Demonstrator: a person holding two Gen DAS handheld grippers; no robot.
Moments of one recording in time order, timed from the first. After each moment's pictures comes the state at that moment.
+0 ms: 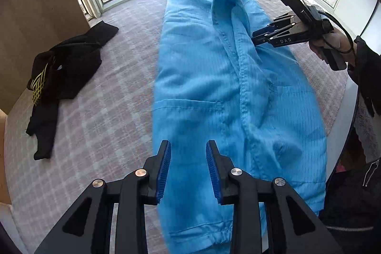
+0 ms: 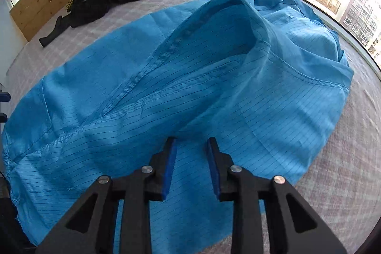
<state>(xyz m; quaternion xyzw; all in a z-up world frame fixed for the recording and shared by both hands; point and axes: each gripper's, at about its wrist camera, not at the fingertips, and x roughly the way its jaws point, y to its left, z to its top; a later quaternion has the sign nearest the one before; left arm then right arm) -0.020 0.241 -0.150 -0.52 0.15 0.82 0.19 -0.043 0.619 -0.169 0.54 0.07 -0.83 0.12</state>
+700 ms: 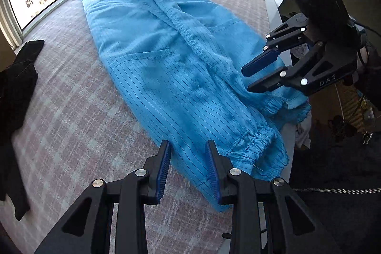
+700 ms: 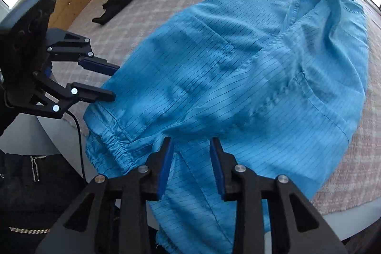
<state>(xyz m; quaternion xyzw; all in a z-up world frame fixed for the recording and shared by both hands) 0.010 0.193 -0.183 -0.48 0.23 0.70 0.48 0.133 0.459 -0.142 0.56 -0.09 -0.82 0.11</state>
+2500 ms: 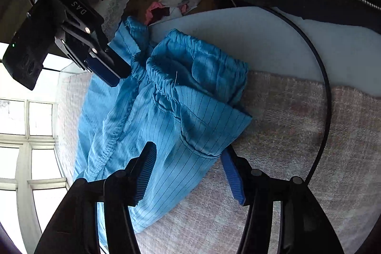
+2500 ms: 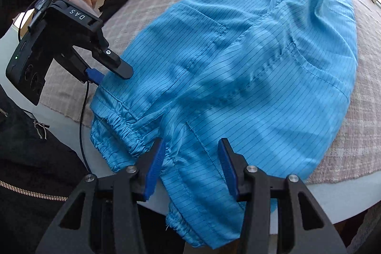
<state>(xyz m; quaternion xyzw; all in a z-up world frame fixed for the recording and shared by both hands) 0.070 0.193 -0.213 0.09 0.67 0.28 0.68 0.147 0.463 -0.156 0.58 -0.09 -0.81 0.09</state>
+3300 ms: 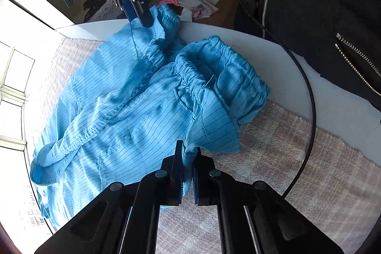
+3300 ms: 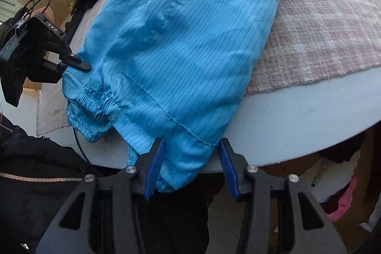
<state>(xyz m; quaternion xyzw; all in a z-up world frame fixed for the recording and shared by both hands) 0.073 0.238 -0.184 -0.06 0.62 0.31 0.72 0.206 0.526 -0.181 0.62 -0.26 -0.75 0.00</state>
